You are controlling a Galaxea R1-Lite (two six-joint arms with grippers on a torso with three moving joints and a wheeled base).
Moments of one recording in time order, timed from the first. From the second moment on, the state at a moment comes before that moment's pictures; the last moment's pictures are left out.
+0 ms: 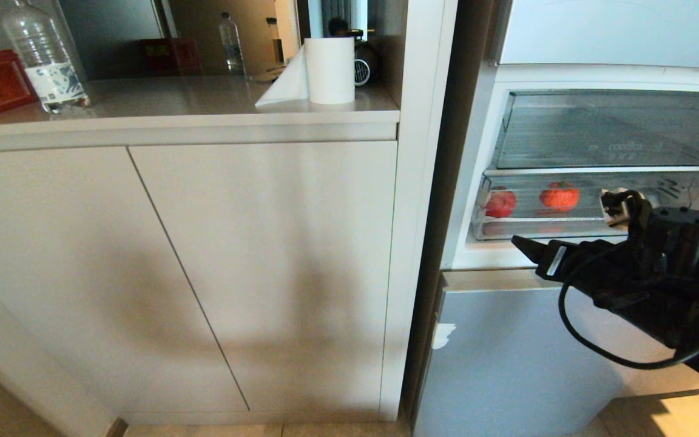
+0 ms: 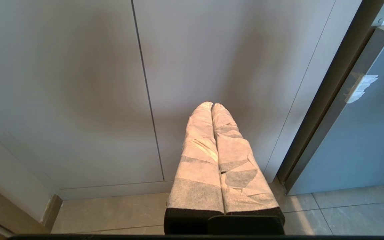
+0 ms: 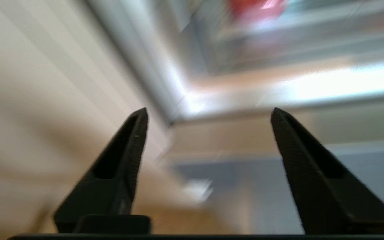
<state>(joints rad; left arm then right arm) 0.00 0.00 0.00 -0.01 0.00 0.00 0.23 1.73 -0.63 -0.98 -0.08 0.26</state>
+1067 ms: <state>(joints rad) 0.00 0.00 0.00 -0.01 0.00 0.00 0.22 2.08 -1.00 -1.14 -0.16 0.08</state>
